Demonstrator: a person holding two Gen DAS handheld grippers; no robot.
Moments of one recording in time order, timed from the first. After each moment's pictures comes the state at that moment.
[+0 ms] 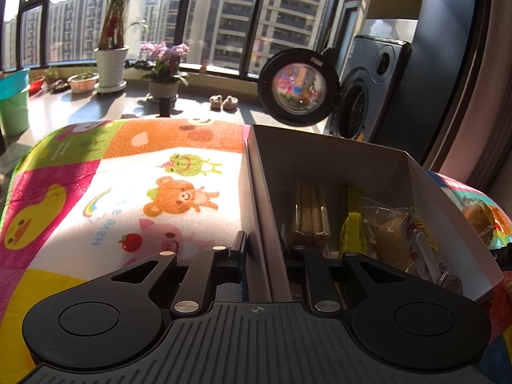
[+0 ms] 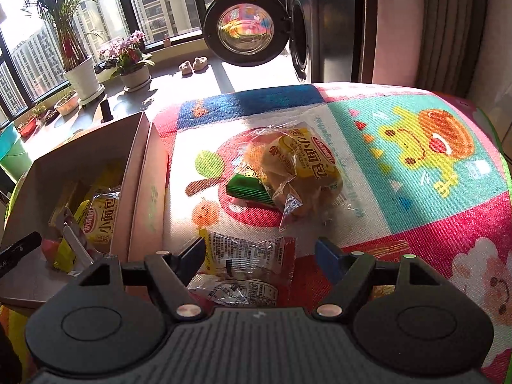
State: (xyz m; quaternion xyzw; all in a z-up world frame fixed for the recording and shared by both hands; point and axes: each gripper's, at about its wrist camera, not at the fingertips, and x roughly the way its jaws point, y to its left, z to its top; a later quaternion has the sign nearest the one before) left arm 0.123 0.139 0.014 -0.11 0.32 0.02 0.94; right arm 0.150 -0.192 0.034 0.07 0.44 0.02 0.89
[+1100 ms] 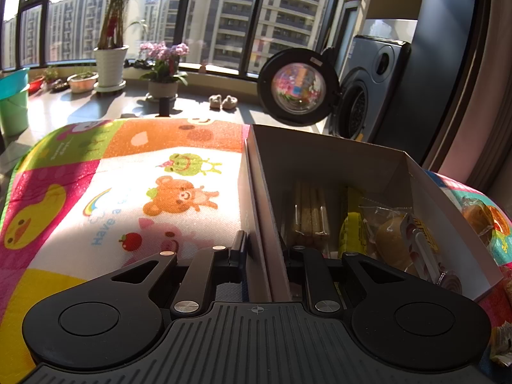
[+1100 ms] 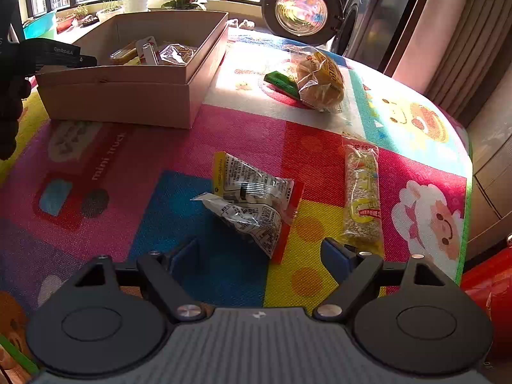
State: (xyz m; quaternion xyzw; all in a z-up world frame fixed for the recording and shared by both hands) left arm 0.122 0.138 0.014 -0.11 0.32 0.02 0.94; right arm -0.004 -0.192 0.031 -0.14 0.45 0.06 0.88
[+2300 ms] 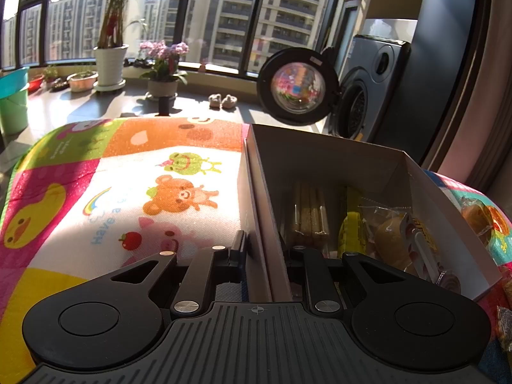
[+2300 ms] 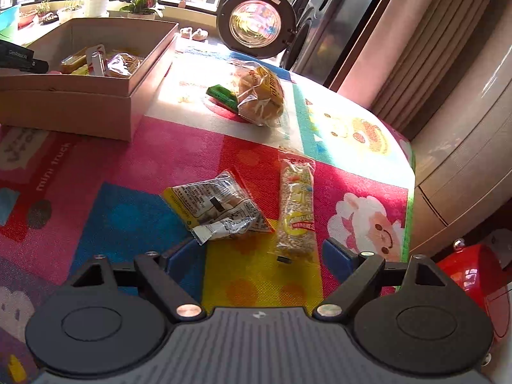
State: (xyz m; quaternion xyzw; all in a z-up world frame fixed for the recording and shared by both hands) left arm 0.122 0.138 0.014 -0.11 0.32 0.02 0.94; right arm -0.007 -0.208 0.037 -0.18 0.42 -0.04 0.89
